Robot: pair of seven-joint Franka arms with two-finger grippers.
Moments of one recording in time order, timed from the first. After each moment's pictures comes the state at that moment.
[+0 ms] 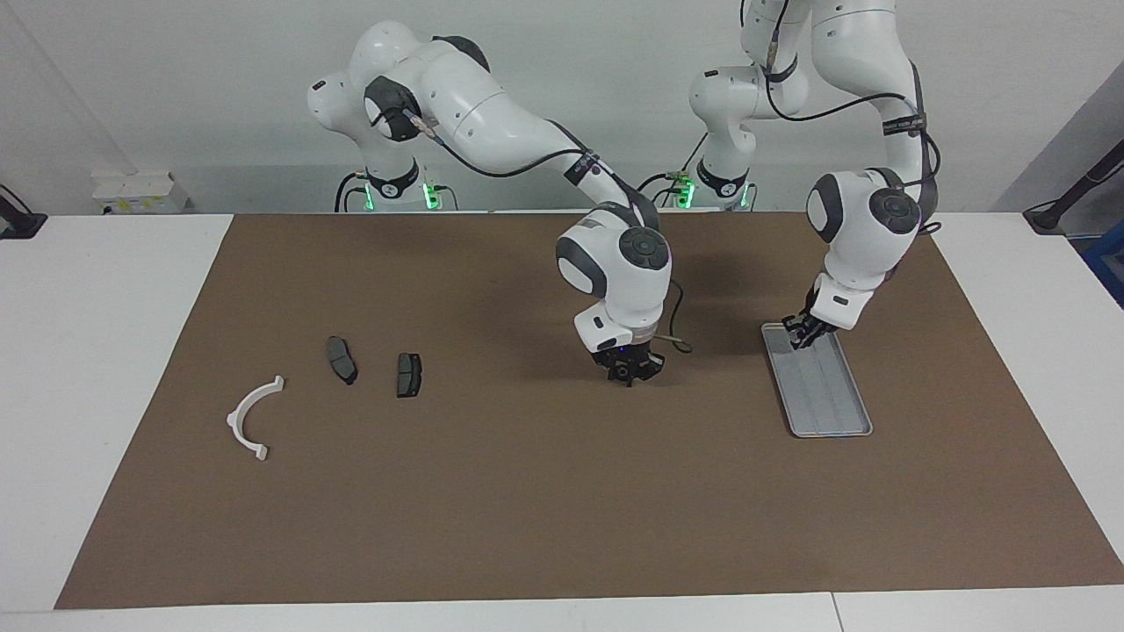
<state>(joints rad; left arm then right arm) -0.04 0.08 0.00 -2.22 0.02 2.31 -0.23 0.61 0.83 0.13 -1.20 -0.13 2.05 1.20</state>
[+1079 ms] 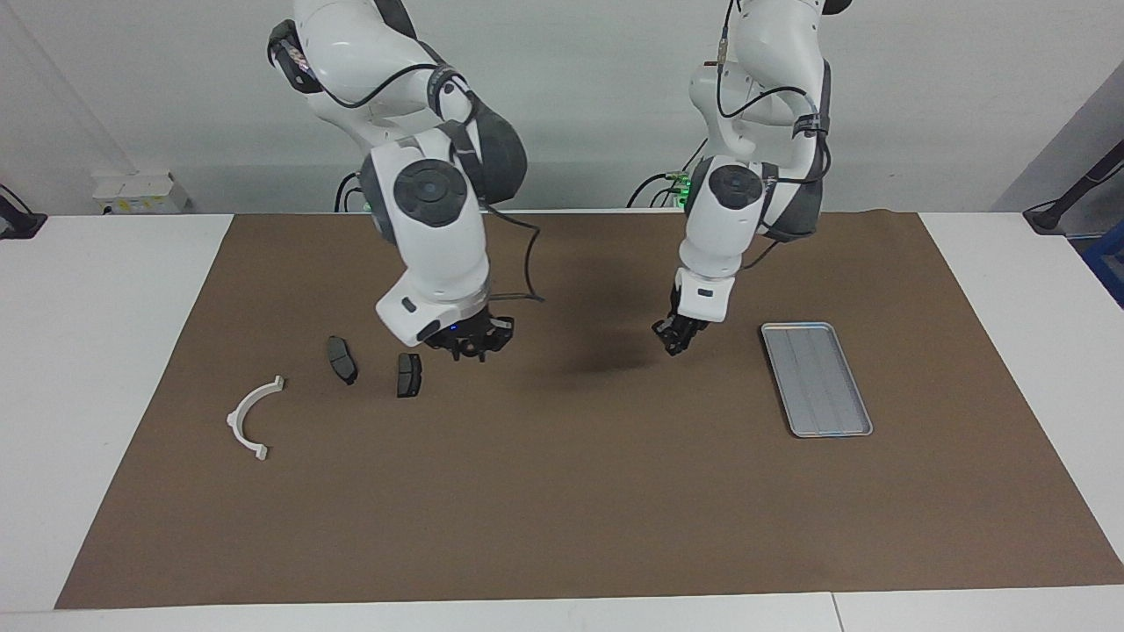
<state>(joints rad) -0.49 0.20 -0.01 -1.99 -0.01 2.29 -0.98 0.11 0.53 0.27 -1.18 -0.13 1.61 0.35</state>
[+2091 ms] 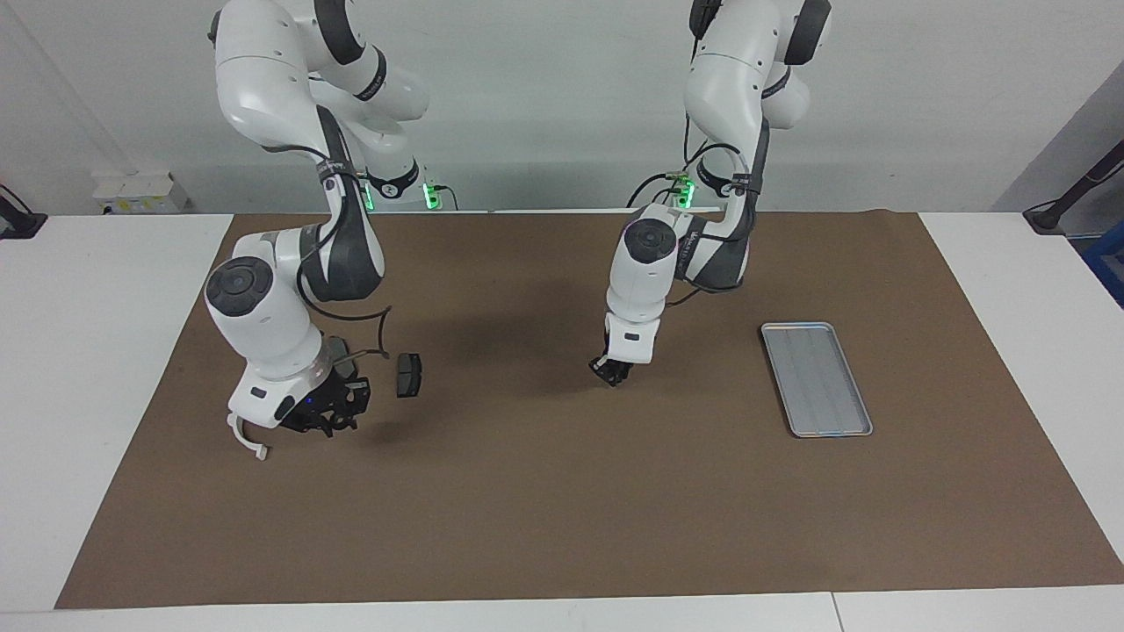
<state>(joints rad) -0.58 0.43 0.00 -1.83 -0.01 2.33 -1.11 -0.27 0.53 0.27 -1.64 -0.16 2.26 -0.36</state>
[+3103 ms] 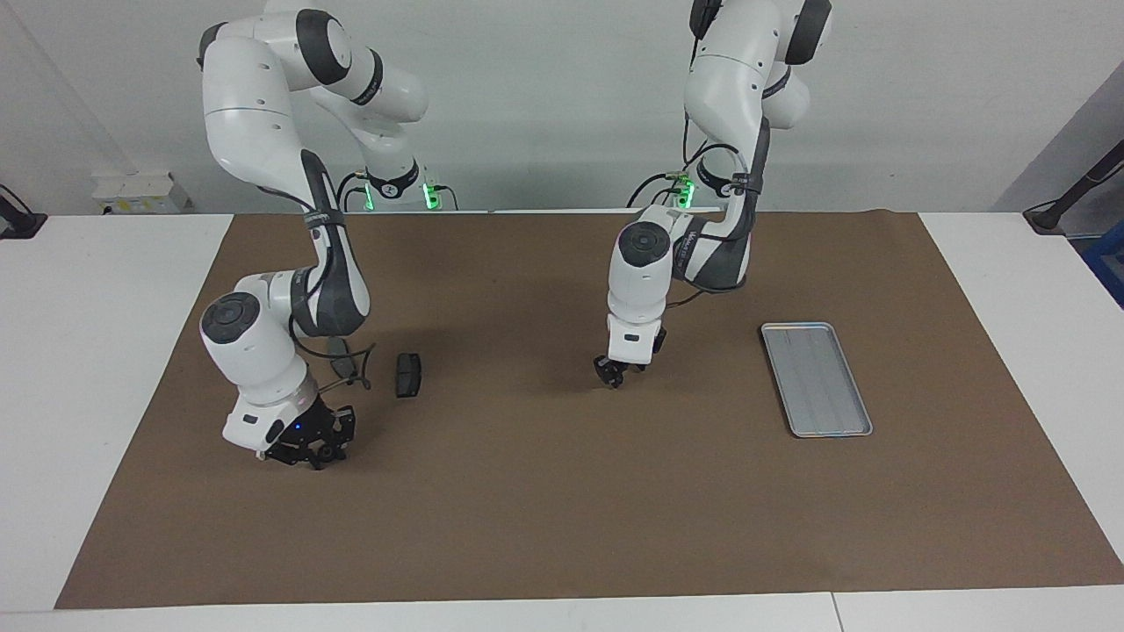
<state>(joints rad) -0.56 0.38 0.02 -1.81 0.08 2.20 -1.10 -0.24 0.57 0.28 -1.68 -0.16 2.35 -0.29</state>
